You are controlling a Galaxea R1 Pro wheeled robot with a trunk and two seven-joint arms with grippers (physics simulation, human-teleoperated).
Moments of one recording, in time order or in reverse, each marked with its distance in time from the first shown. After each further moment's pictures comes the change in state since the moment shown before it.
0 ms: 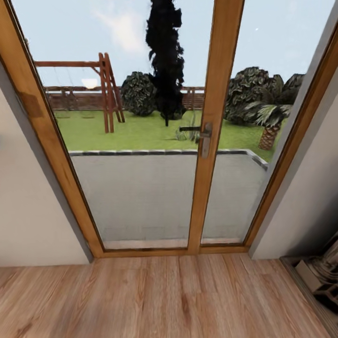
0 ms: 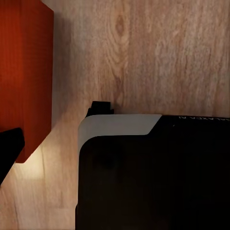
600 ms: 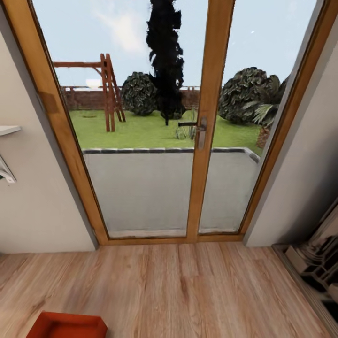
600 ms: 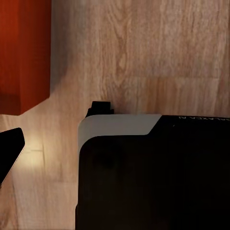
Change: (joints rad) left arm 0.000 0.000 0.000 0.000 0.000 0.000 0.000; right arm 0.000 0.000 0.000 0.000 0.001 -0.001 0.000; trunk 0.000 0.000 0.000
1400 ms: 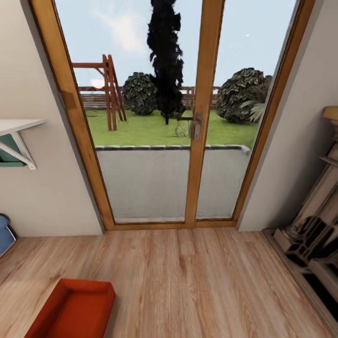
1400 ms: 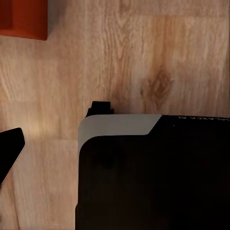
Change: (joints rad) left arm 0.000 0.000 0.001 0.000 0.000 0.000 0.000; right arm 0.000 -0.004 0.000 0.000 -0.001 -0.003 0.000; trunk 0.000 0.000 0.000
